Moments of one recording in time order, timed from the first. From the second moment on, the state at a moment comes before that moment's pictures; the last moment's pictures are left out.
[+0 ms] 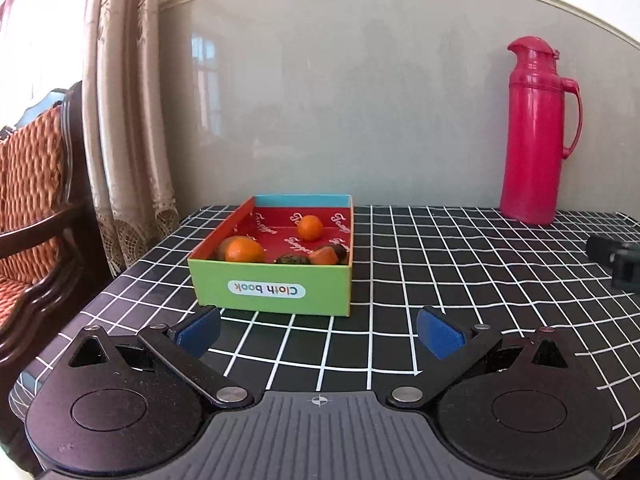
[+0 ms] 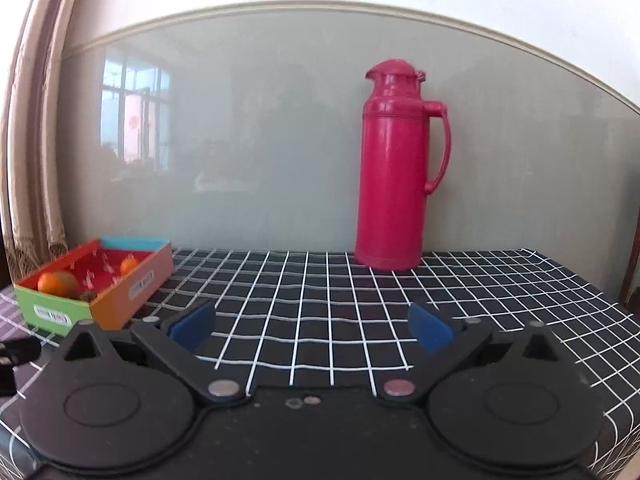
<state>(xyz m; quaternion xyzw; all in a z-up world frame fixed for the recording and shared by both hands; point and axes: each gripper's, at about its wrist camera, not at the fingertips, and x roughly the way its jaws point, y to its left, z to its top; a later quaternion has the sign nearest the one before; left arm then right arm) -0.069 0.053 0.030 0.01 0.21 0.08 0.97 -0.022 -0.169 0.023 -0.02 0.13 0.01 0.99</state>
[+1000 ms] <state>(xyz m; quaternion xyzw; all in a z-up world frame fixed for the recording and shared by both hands) -0.068 0.063 0.030 -0.02 0.19 0.09 0.98 -0.028 -0.153 0.021 -0.06 0.11 0.02 0.99</state>
